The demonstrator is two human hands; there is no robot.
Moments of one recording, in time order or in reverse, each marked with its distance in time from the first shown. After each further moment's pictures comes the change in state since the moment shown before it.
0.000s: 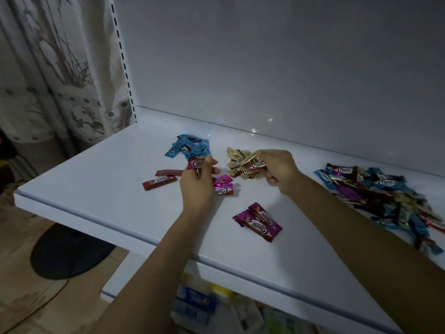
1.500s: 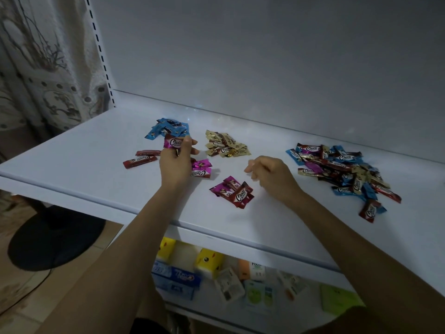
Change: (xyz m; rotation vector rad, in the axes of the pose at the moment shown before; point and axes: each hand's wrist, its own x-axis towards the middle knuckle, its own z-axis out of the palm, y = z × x) left_hand -0.009 0.003 -0.006 0.011 -0.076 0.018; right_hand -0.067 0.050 -0.056 -0.489 -0.119 -0.440
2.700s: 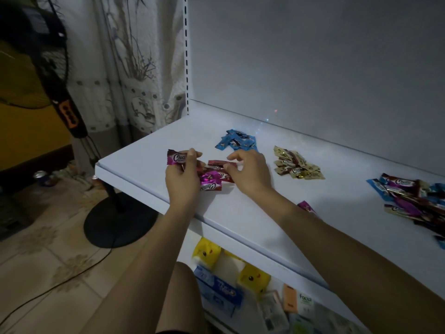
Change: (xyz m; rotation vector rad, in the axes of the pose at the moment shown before) left_hand 0.007 0.016 -0.110 0.006 0.329 -0.014; right_hand 0.075 -0.091 0.162 -0.150 0.006 -0.197
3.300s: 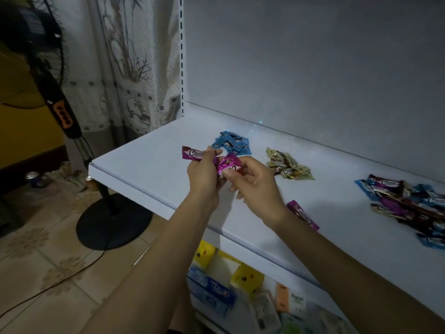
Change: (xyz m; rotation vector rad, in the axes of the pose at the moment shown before) left_hand -0.022 0.026 0.044 -0.326 -0.155 -0.369; right_hand -0.063 -0.022 -0.052 0.625 -0.101 -0.069
